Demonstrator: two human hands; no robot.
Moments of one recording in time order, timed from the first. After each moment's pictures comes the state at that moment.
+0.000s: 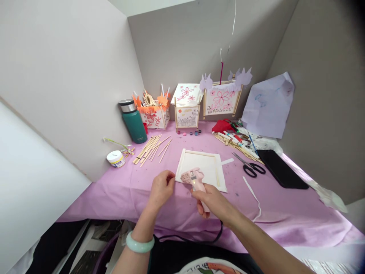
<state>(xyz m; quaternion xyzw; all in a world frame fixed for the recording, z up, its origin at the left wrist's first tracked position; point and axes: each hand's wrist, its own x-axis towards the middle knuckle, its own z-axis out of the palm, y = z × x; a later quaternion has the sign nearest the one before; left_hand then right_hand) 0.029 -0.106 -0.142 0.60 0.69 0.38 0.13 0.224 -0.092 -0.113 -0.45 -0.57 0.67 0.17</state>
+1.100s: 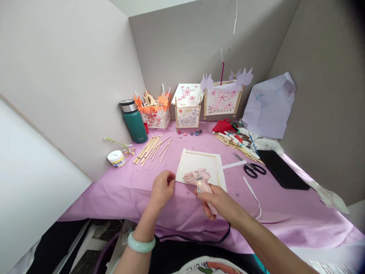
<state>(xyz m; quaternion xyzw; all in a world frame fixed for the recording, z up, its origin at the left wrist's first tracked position) 0.028 -0.106 -0.148 0.60 0.69 0.39 0.12 0.238 -0.091 -0.111 -0.43 -0.58 0.67 0.16</state>
